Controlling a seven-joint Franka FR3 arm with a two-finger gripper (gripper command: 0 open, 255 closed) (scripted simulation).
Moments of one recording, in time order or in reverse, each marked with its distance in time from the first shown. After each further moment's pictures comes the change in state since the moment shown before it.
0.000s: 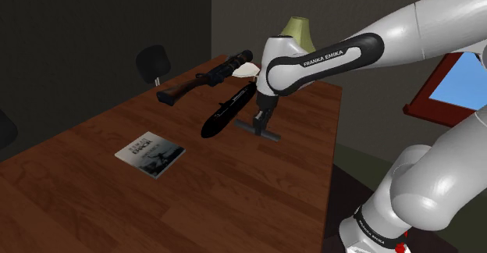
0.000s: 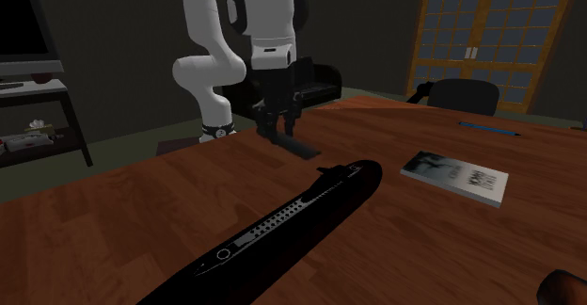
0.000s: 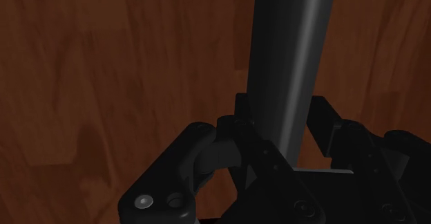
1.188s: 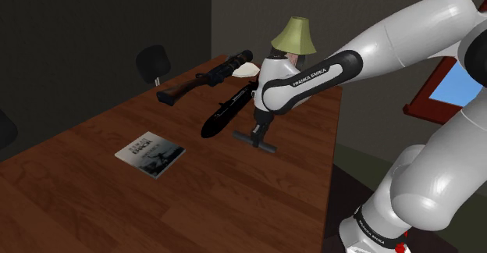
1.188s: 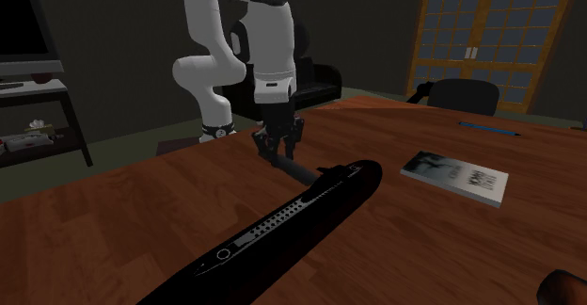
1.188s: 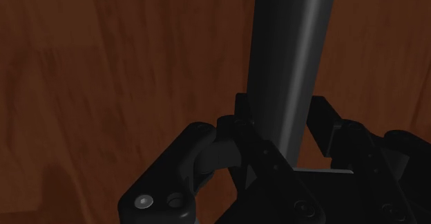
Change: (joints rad) arm 0.004 0.098 0.004 -0.070 0.011 0.168 -0.013
